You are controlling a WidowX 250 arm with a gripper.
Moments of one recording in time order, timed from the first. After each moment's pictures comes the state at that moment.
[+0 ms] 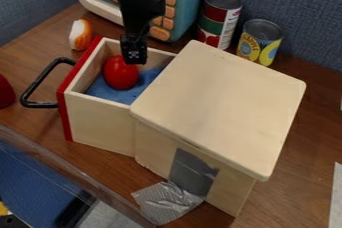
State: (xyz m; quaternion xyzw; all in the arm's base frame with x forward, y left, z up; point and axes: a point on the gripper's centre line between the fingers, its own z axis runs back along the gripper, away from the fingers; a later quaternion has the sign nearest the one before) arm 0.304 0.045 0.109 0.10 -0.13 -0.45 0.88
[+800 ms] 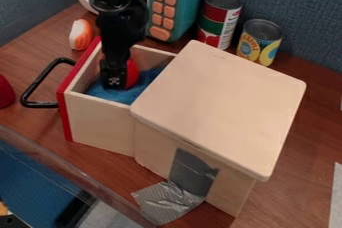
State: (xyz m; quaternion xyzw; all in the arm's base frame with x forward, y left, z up) arm 0.268 0.051 0.089 0.11 -0.09 -0.41 0.90
